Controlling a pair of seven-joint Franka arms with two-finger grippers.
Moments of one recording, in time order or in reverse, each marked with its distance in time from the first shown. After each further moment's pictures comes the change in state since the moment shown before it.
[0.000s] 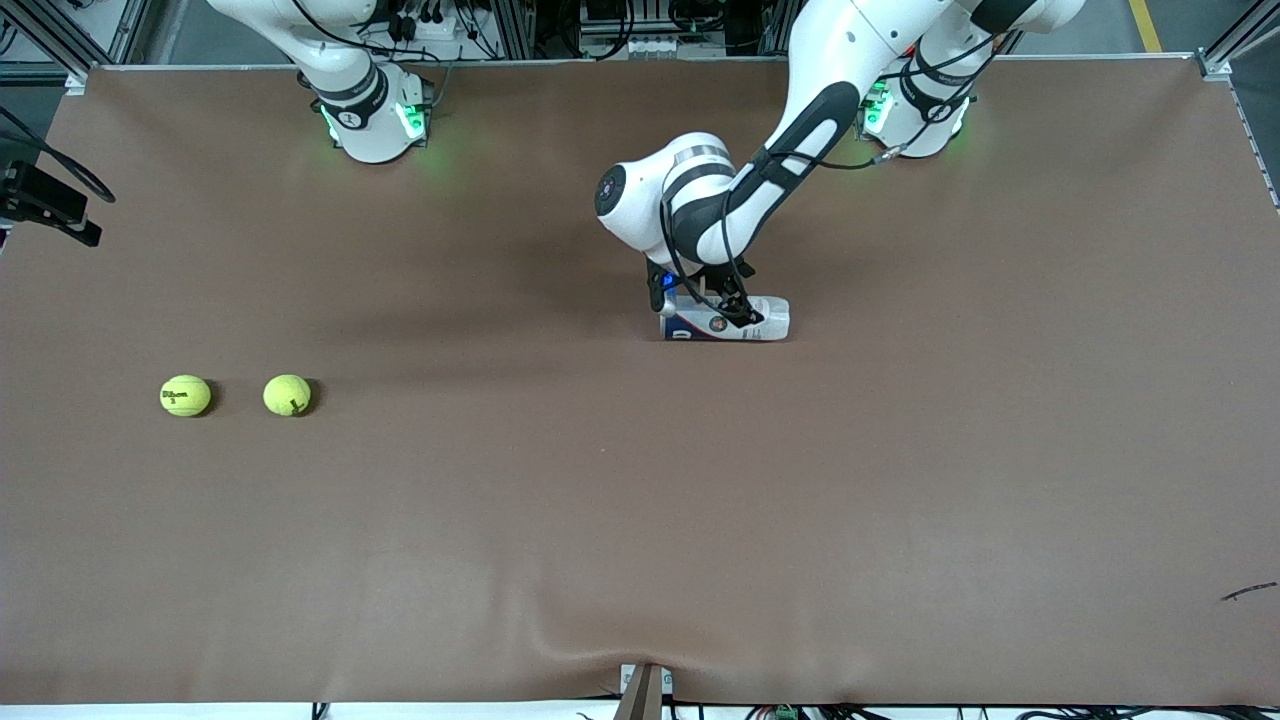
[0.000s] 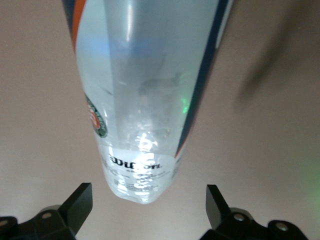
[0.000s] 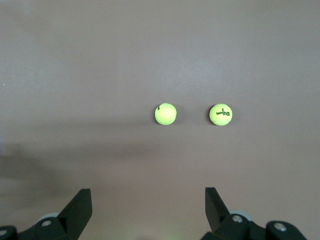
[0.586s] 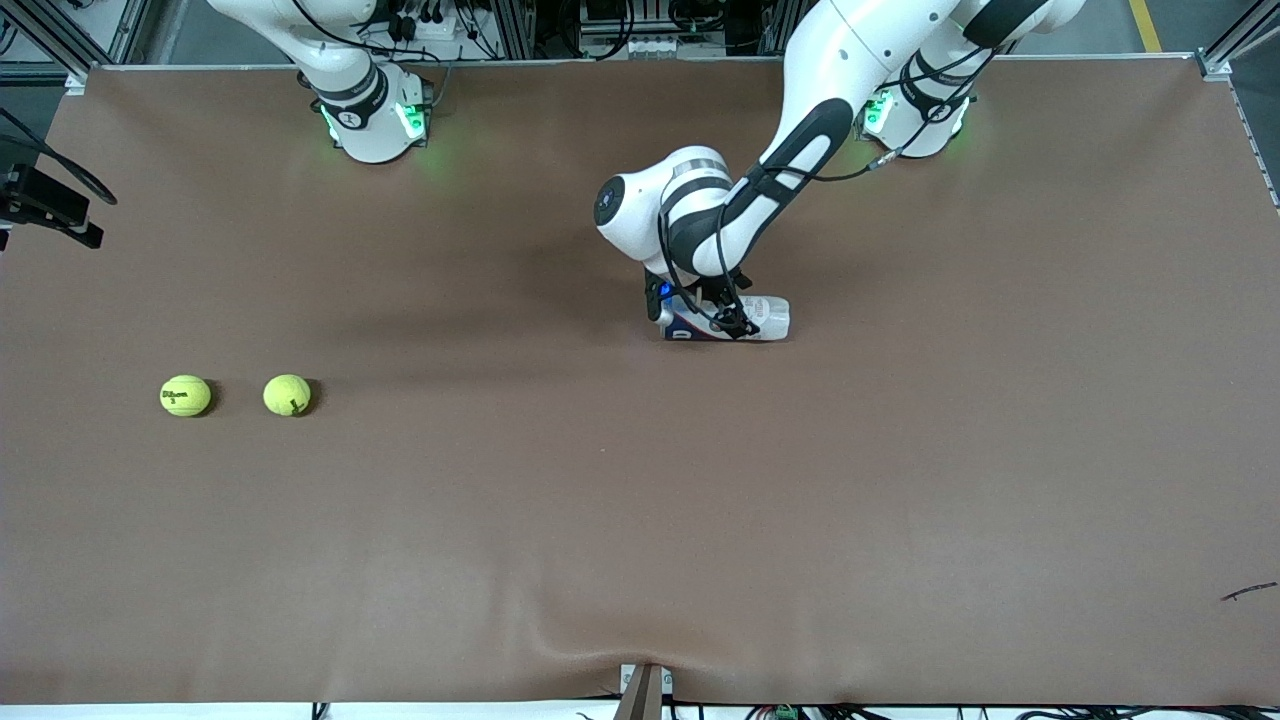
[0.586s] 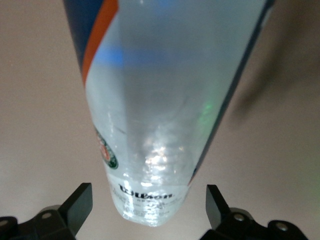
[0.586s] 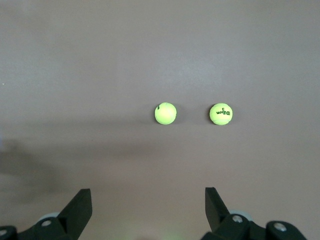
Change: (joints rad) left arm 0.001 0.049 0.007 0.037 0.020 0.023 0.000; right arm -0.001 0.002 0.000 -0.001 0.000 0.000 0.000
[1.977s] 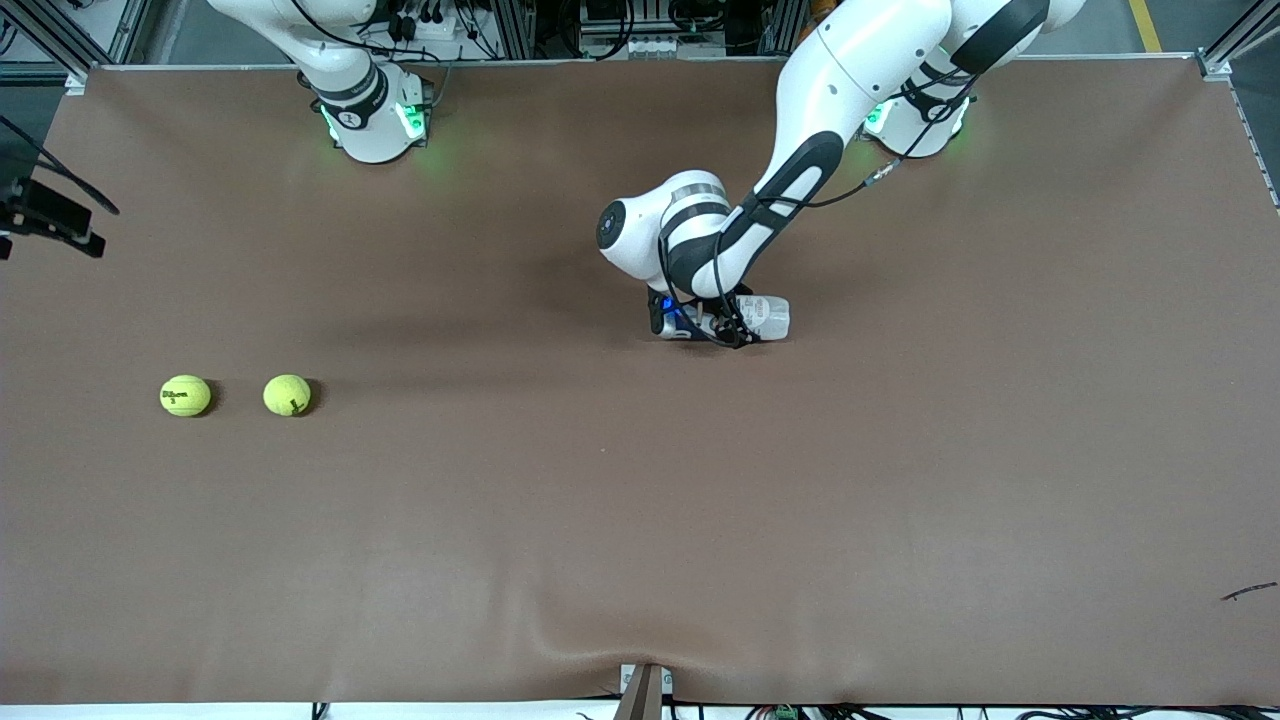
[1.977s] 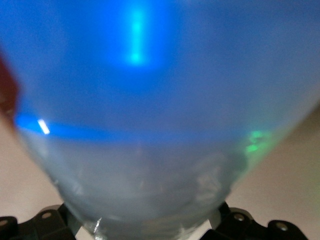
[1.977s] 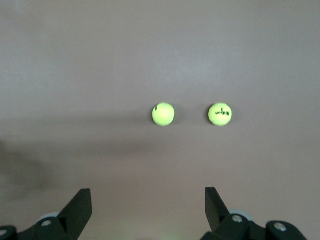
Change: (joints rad) left arm 0.001 0.076 0.006 0.037 0.021 0.000 0.000; right arm -0.009 0.040 -0.001 -0.003 -0.003 0.048 0.000
